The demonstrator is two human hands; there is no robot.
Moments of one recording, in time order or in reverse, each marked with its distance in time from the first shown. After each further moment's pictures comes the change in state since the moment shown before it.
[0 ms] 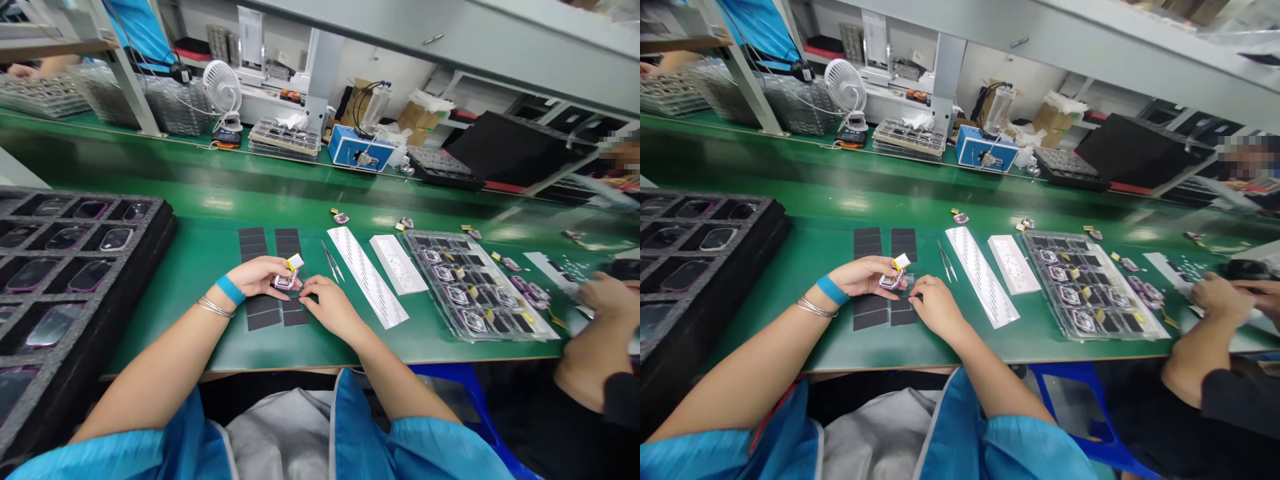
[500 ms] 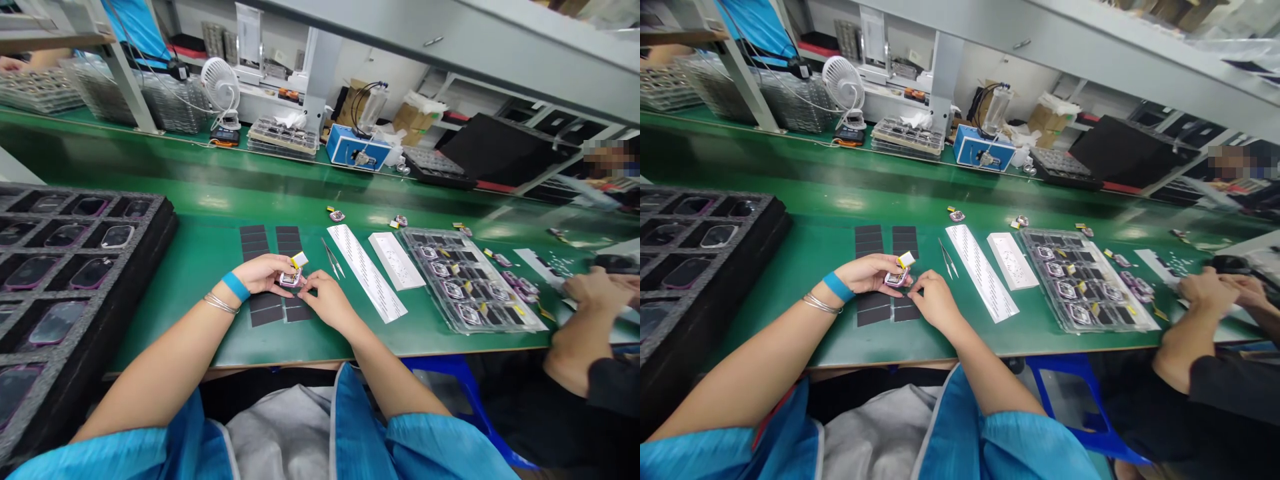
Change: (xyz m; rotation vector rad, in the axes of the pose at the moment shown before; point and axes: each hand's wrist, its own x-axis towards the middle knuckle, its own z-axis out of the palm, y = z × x) left_hand 0.002 -0.003 0.002 0.002 -0.003 0.000; right_hand 0.003 -0.002 0.015 0.033 0.086 0.078
